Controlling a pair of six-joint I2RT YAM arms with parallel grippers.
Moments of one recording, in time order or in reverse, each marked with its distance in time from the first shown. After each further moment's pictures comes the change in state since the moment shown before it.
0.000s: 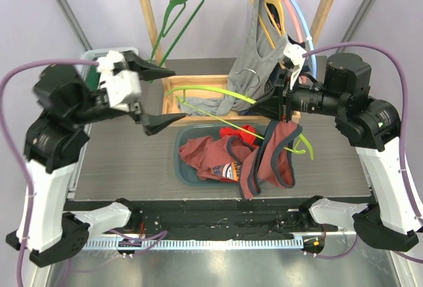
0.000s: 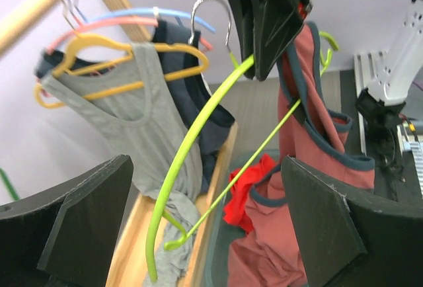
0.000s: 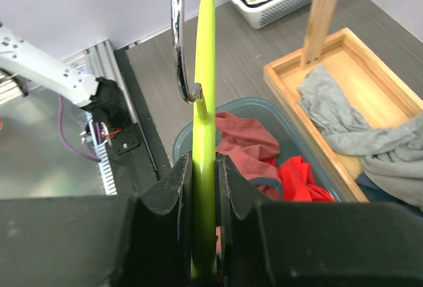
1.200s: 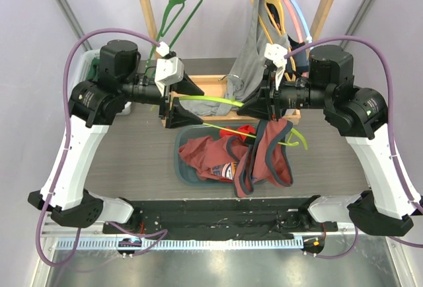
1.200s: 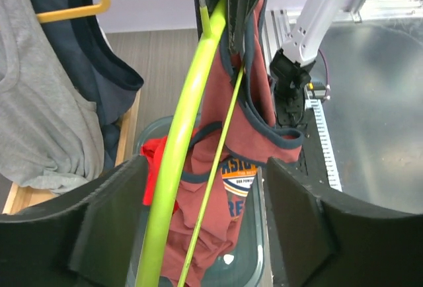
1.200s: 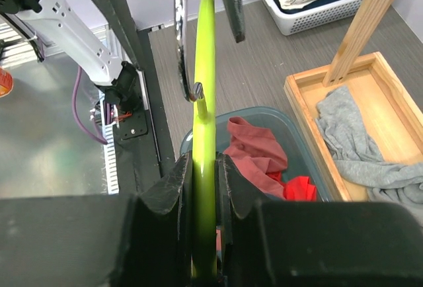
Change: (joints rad) left arm -0.031 0.254 0.064 -0.254 0.214 0.069; right arm 0.094 0.121 0.120 -0.052 -0.069 -0.110
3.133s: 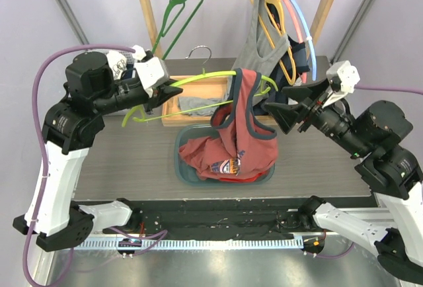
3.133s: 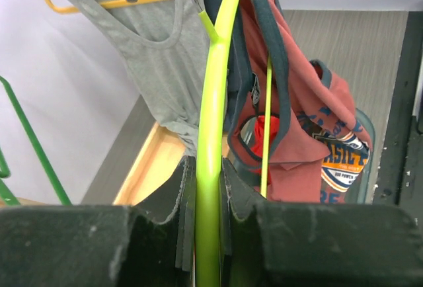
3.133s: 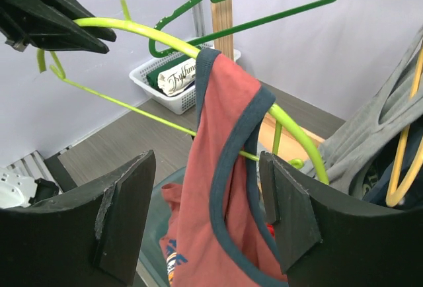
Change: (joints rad) left arm 0.014 -0.161 -0.060 0.105 -0.450 0.036; right arm 0.055 -0.427 -0.448 0.440 0.566 0.236
